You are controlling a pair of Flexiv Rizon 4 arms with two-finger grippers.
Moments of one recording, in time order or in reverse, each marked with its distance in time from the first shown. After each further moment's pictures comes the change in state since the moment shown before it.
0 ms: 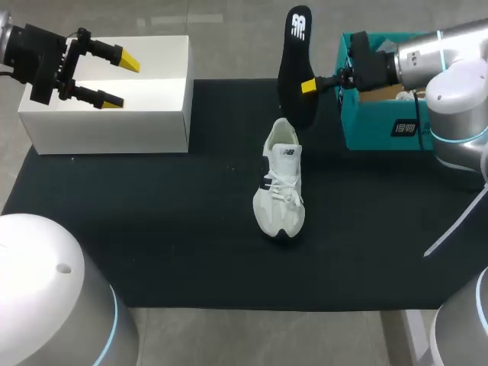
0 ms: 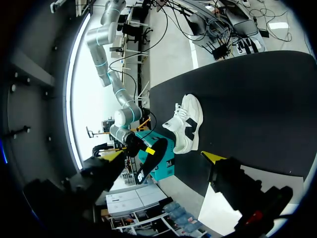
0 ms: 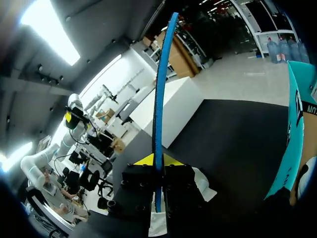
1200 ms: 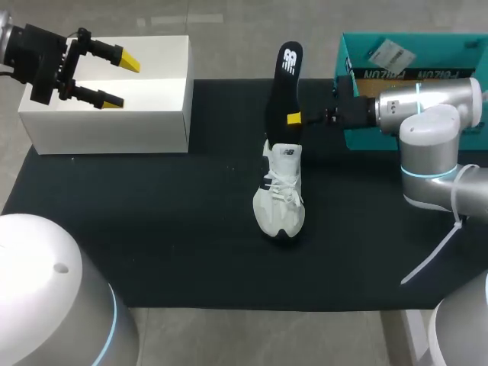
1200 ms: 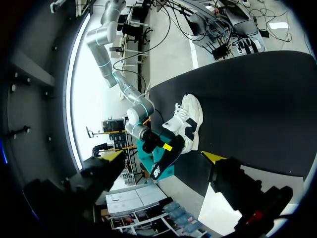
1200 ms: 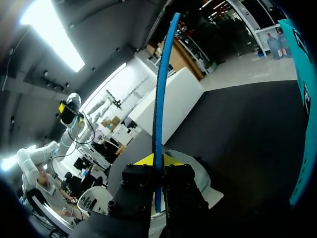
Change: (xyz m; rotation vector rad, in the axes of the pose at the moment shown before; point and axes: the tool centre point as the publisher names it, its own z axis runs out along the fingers) left arm 0.000 0.000 0.000 0.000 0.001 0.000; right arm -0.038 -0.055 0.051 -0.081 0.064 0.019
